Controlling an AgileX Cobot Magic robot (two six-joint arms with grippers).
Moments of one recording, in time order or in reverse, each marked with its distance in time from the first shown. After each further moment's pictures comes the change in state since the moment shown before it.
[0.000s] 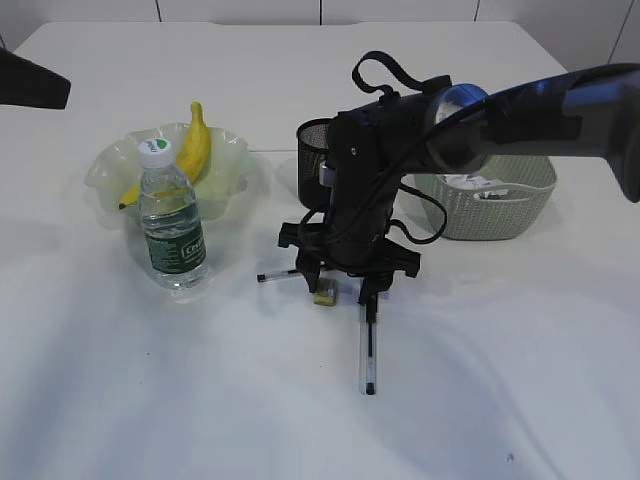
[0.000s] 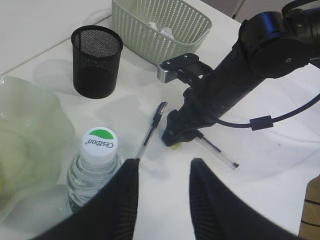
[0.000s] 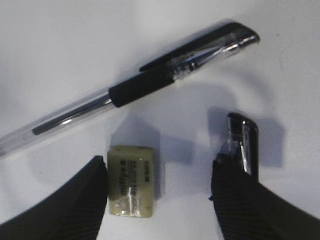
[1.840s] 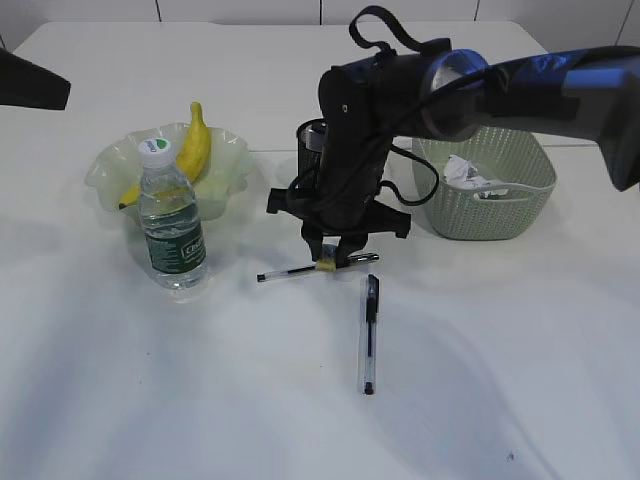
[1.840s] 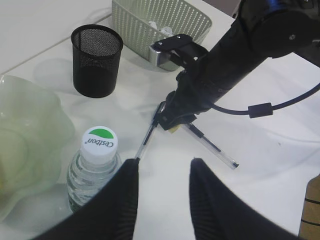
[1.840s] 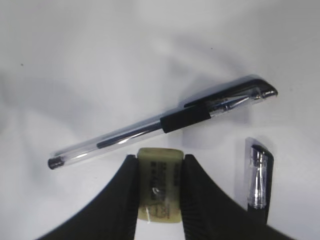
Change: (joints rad) left arm 0.000 0.000 0.000 0.003 0.000 0.000; right arm 0.000 0.014 -0.162 0.000 0.096 -0.076
